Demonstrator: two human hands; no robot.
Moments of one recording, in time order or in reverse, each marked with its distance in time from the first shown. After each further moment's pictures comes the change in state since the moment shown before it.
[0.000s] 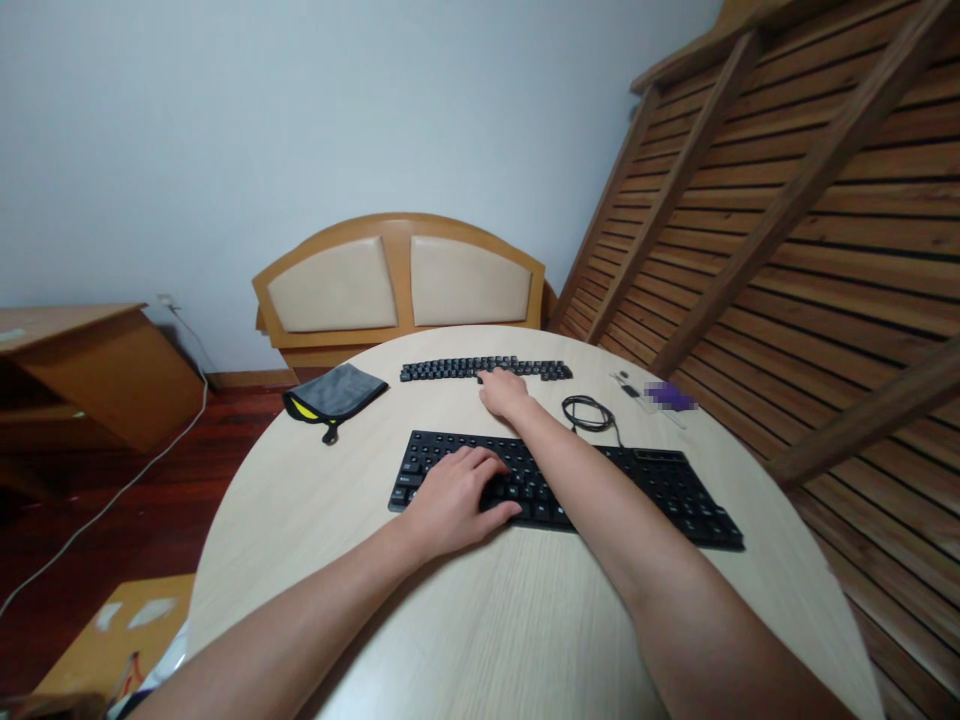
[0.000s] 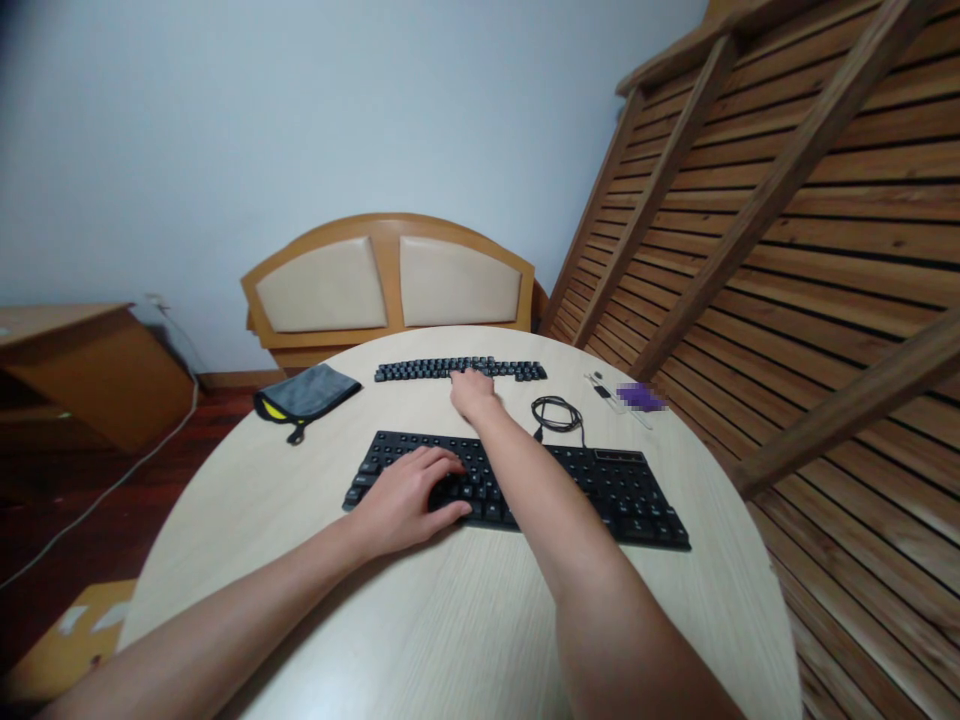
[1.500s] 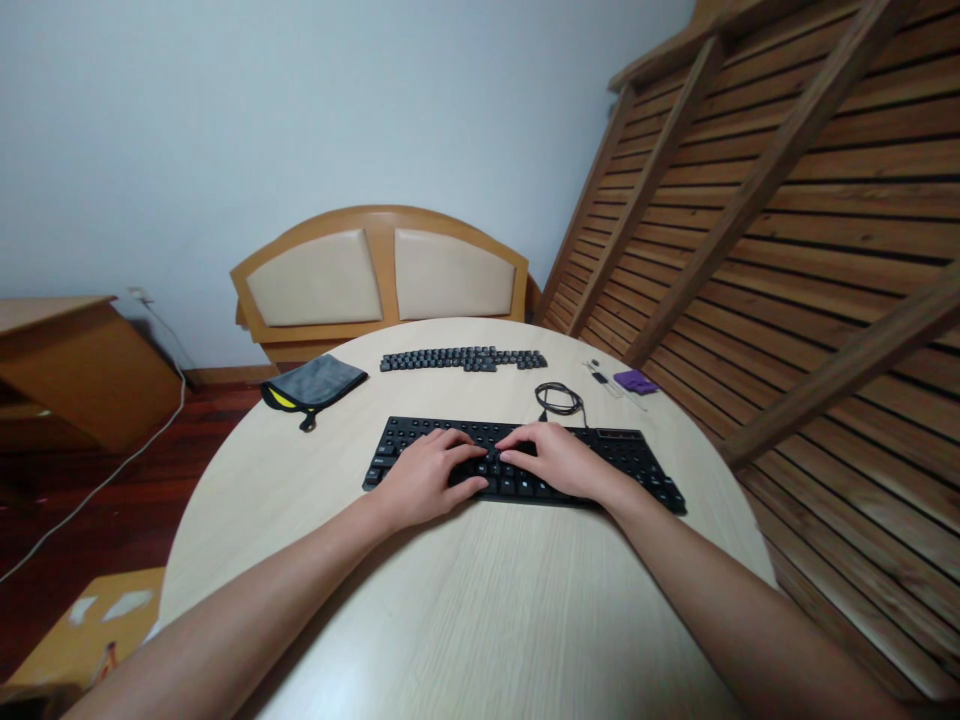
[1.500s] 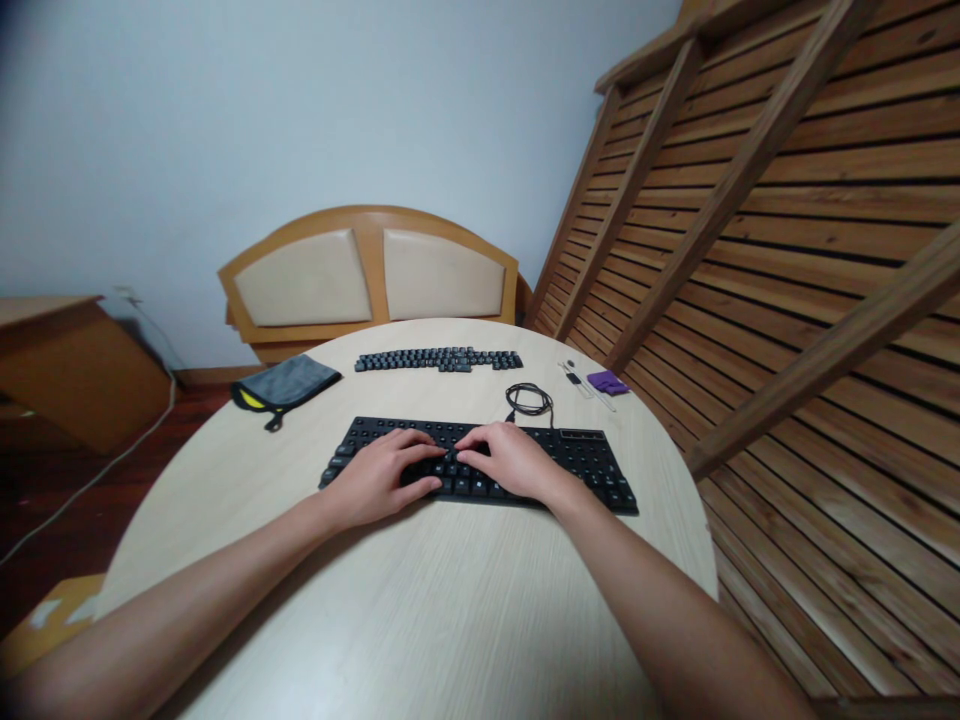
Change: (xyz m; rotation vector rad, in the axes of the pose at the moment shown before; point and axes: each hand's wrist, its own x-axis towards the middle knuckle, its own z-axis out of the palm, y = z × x) left_hand 0.000 0.001 -0.004 0.032 -0.026 0.067; right_hand -0.174 0.066 -0.022 0.564 -0.003 -0.308
